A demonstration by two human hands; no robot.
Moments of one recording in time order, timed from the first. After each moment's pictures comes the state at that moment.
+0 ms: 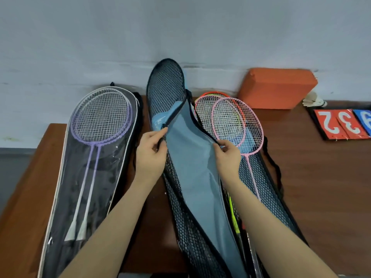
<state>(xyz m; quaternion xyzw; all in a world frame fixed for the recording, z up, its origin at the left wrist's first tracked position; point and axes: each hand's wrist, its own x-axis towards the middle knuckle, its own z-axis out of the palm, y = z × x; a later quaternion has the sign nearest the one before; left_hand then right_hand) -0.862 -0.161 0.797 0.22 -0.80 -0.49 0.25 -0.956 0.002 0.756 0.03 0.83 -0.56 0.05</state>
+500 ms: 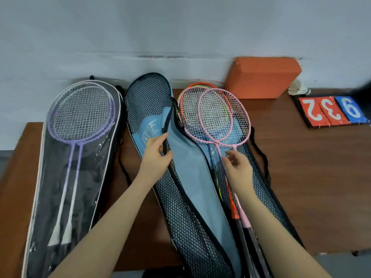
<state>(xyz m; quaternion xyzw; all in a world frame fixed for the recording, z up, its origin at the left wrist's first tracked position) -0.877 -0.137 0.761 0.21 -0.83 -0.51 0.09 -0.934 0.086 0.733 0.00 0.87 -0.49 0.04</state>
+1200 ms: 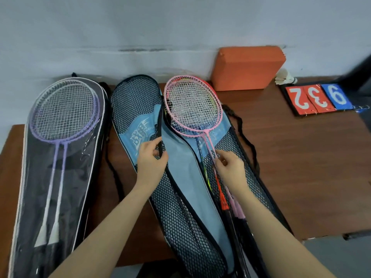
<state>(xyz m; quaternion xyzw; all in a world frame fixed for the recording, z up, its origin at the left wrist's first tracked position) -0.867 -0.096 0.751 0.25 -0.82 -0.50 0.14 -0.935 0.116 0.717 -0.08 0.91 -0.39 0.05</state>
